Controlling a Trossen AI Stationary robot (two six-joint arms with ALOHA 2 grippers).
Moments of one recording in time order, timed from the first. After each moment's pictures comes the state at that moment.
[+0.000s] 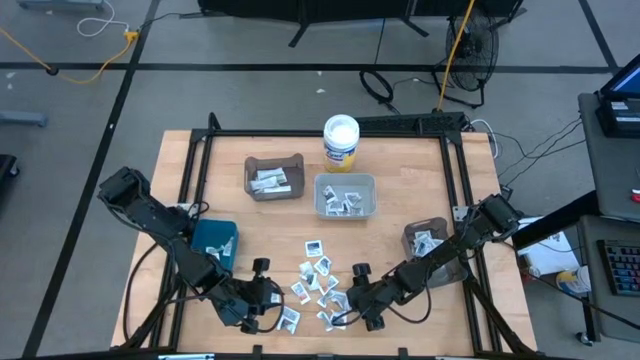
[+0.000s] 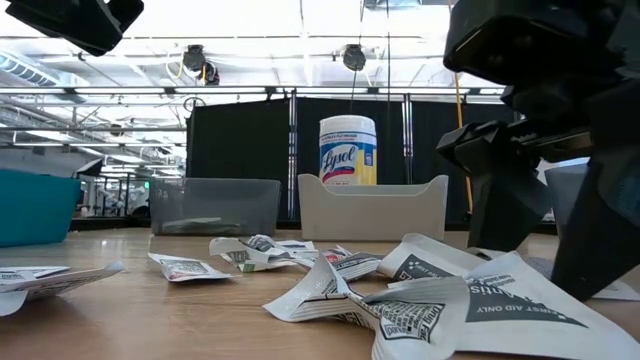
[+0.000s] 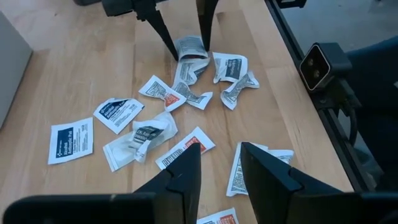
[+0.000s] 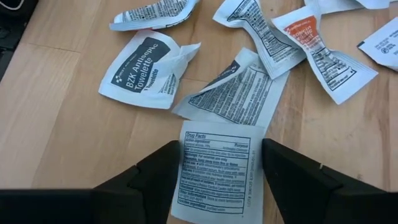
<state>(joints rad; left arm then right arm) -0.77 1.54 0.92 -0.16 -0.46 -0.43 0.60 1.91 0.96 -0.14 0.16 0.37</state>
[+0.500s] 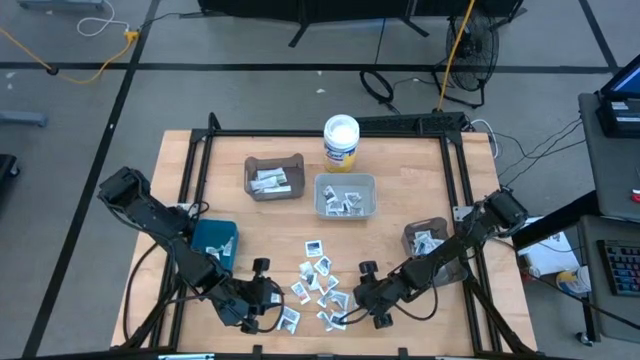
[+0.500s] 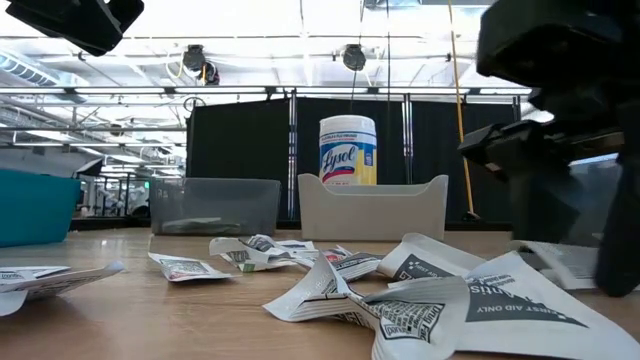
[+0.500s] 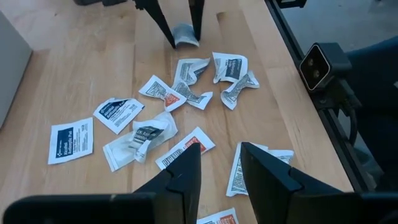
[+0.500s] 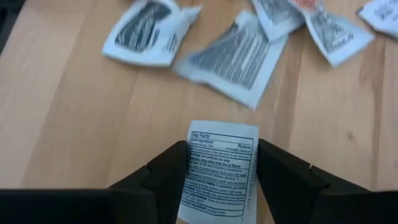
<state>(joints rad) -0.77 1.54 0.92 -0.16 -0.46 -0.43 0.61 1.83 0.96 -0.18 0.15 0.36</state>
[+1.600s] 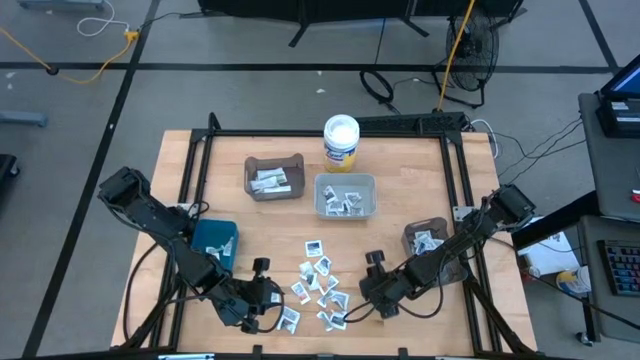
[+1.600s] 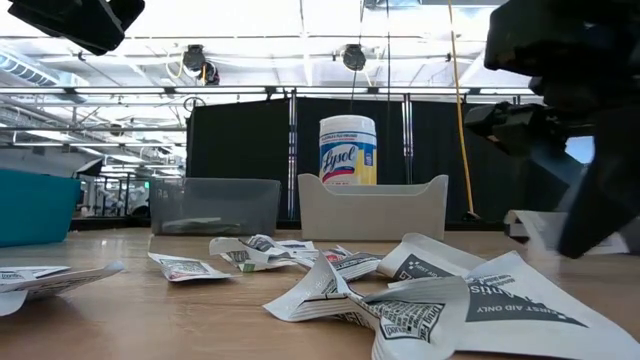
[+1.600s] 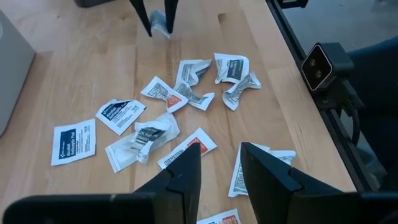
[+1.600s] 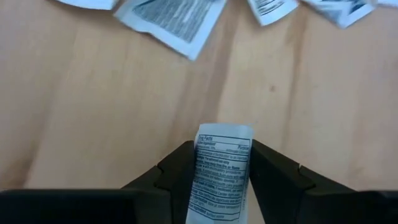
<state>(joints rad) -0.77 1.54 0.92 -0.16 -0.47 -0.42 0.60 1.75 0.96 -0.34 0.26 0.30</state>
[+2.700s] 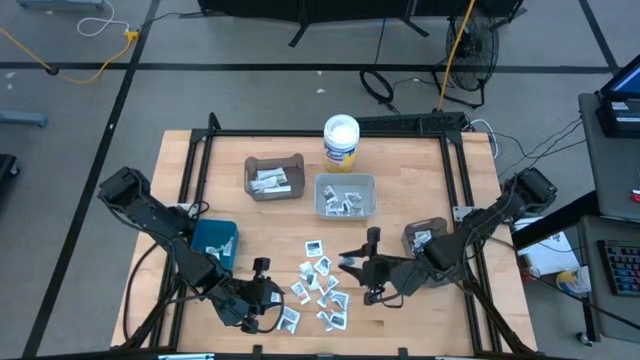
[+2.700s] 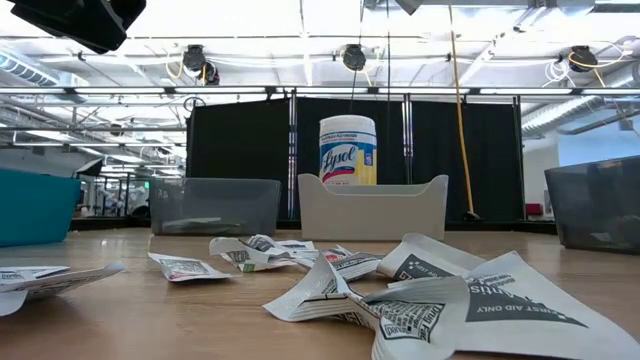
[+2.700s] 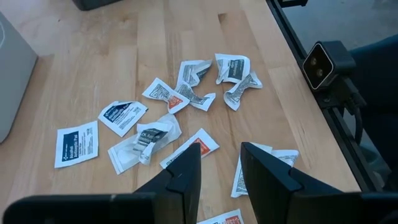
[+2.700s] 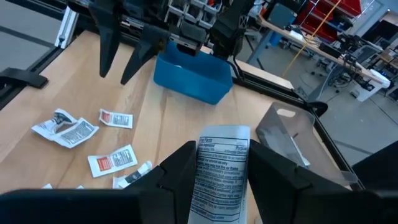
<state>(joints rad) -0.77 1.54 0.92 -0.16 -0.47 -0.40 0.58 1.51 0.96 0.13 0.71 -0.10</state>
